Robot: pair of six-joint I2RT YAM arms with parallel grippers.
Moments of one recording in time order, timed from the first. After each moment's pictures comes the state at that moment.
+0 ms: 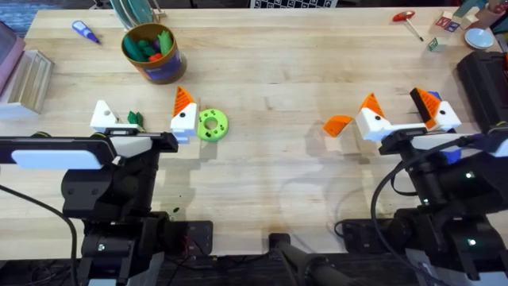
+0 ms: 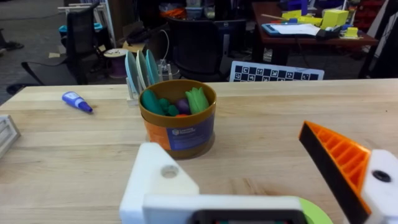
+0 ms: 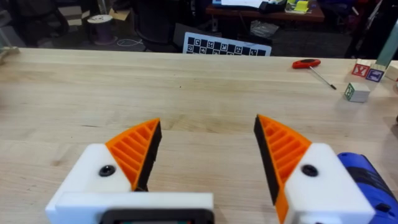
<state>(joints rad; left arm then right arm) 0.00 0.00 0.01 -0.02 0.00 0.00 0.01 0.00 0.01 -0.10 -0.04 0.00</state>
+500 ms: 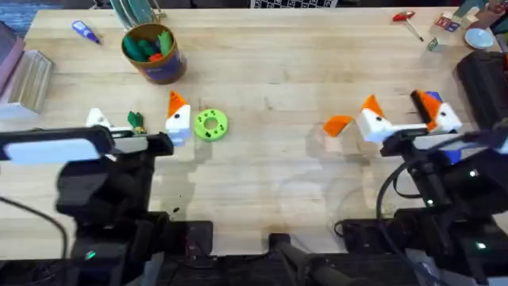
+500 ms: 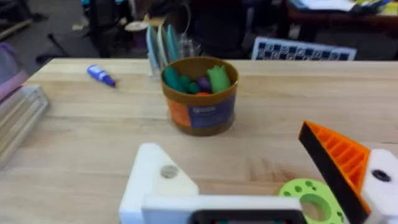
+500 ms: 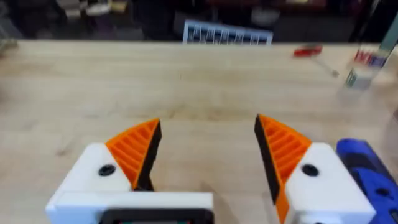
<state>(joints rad) 0.00 0.00 0.07 -0.18 -0.09 0.00 0.01 0.00 0.04 -0.18 -0.03 0.02</state>
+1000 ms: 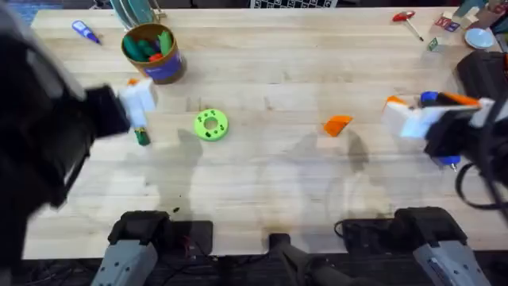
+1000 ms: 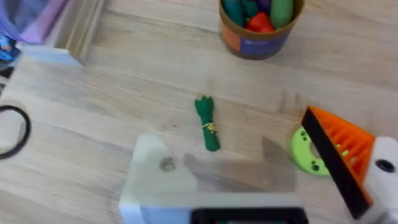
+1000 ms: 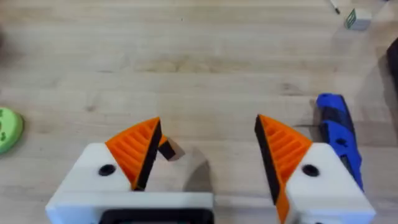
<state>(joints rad) 0.00 0.61 0.84 -0.88 -0.29 -0.14 0.01 0.40 0.67 -0.81 -0.03 0.03</state>
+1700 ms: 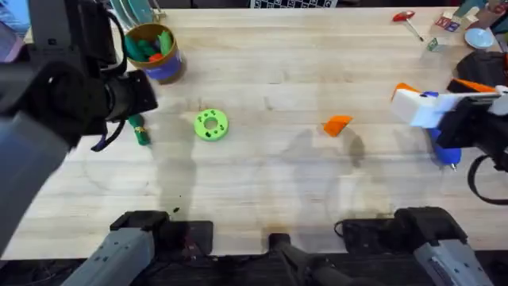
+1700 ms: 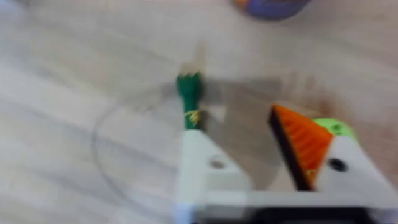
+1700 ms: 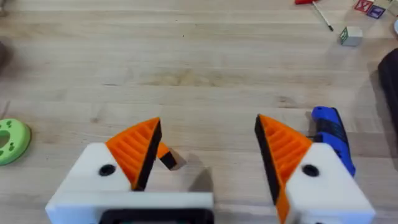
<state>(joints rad) 0.00 1.01 0.83 -0.78 -0.26 -0.28 0.01 0.46 0.75 -0.81 -0.03 0.03</state>
